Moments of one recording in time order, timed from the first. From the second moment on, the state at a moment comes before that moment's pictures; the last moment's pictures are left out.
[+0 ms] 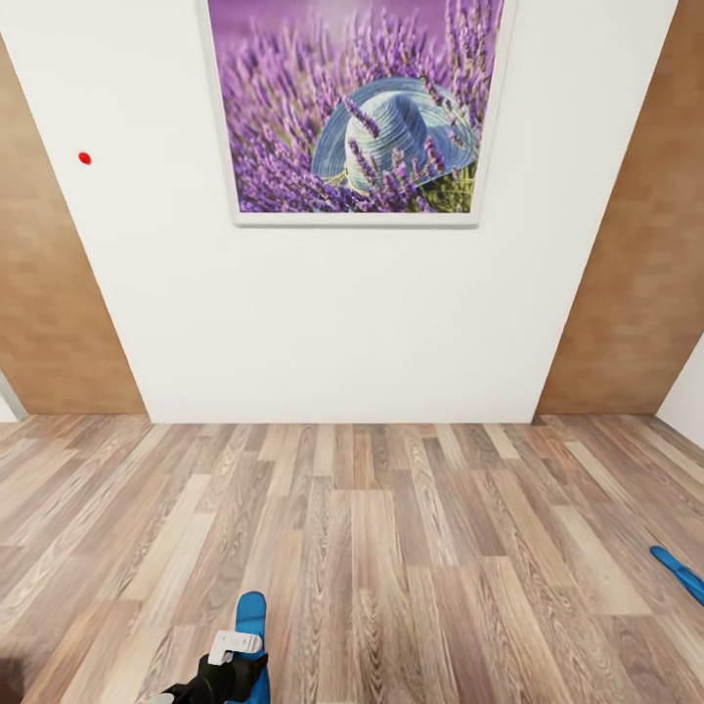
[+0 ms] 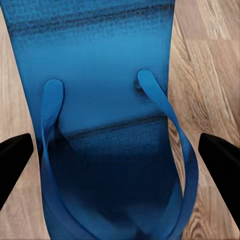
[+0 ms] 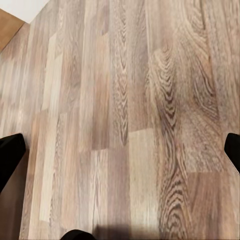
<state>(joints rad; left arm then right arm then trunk) -0.41 0.00 0.45 -0.27 -0.41 -0.16 -0.41 -0.28 -0.28 -0.21 -0.13 -0.35 -0.09 1.01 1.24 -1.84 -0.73</state>
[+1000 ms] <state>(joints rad) -0.42 -0.01 0.45 -0.27 -0.41 -0.16 -0.41 -0.28 -0.28 -0.21 -0.13 -0.35 -0.09 1.01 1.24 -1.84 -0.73</state>
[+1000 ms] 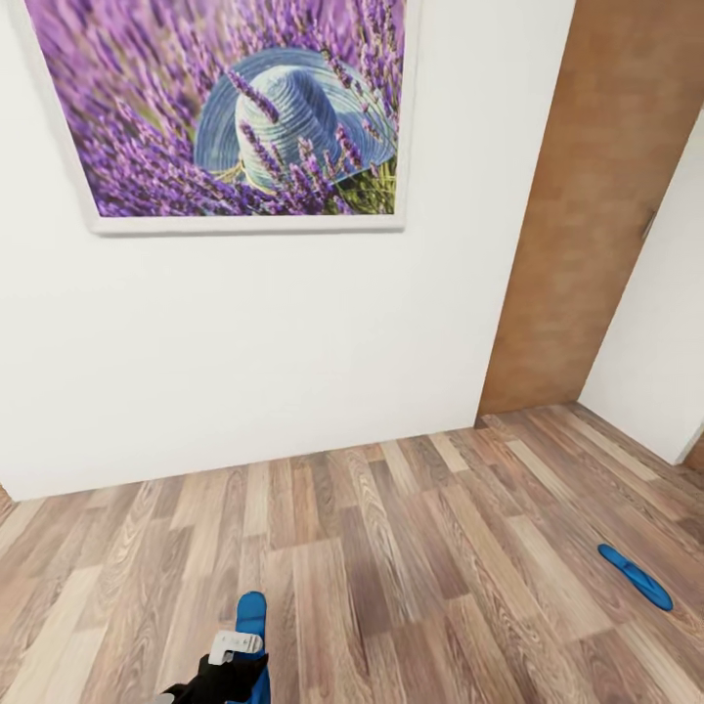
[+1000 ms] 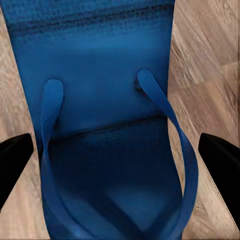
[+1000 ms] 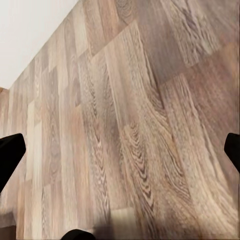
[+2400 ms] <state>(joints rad) -0.42 -0.01 0.45 -0.27 -0.41 -0.16 -0.41 -0.28 -0.28 -0.21 -0.13 -0.35 -0.09 1.01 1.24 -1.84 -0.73</state>
